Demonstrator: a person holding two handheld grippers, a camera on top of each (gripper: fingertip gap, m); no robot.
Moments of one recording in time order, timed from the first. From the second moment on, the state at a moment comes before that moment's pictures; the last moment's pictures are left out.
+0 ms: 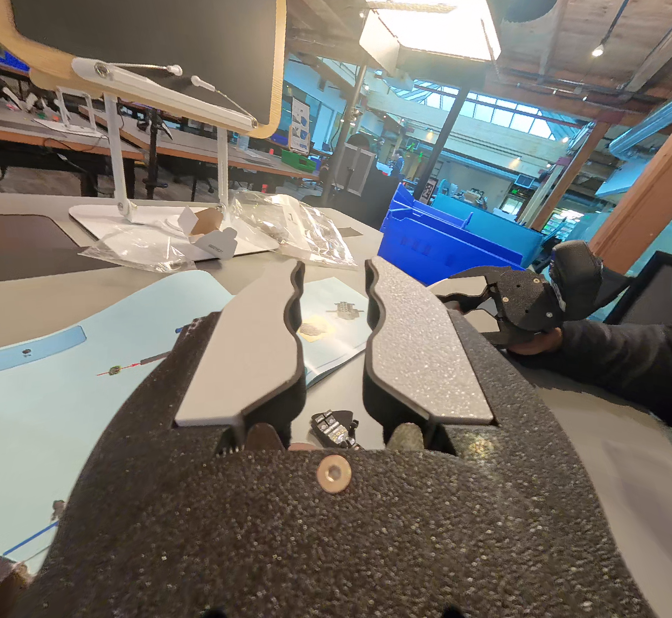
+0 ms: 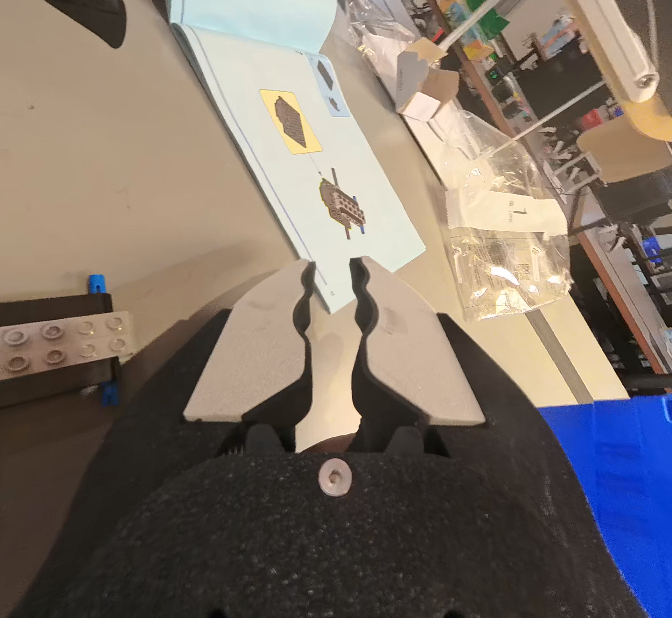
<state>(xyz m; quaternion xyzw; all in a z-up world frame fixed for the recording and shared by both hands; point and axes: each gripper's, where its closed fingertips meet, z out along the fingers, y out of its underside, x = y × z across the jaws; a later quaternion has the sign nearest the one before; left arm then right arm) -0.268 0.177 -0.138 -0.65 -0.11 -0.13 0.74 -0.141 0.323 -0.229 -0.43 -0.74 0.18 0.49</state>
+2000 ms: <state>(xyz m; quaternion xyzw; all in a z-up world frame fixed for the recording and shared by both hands) -0.210 0.204 -0.150 -0.69 -0.08 -0.16 0.70 -0.021 0.595 -0.151 -0.44 -0.79 0.16 0.40</state>
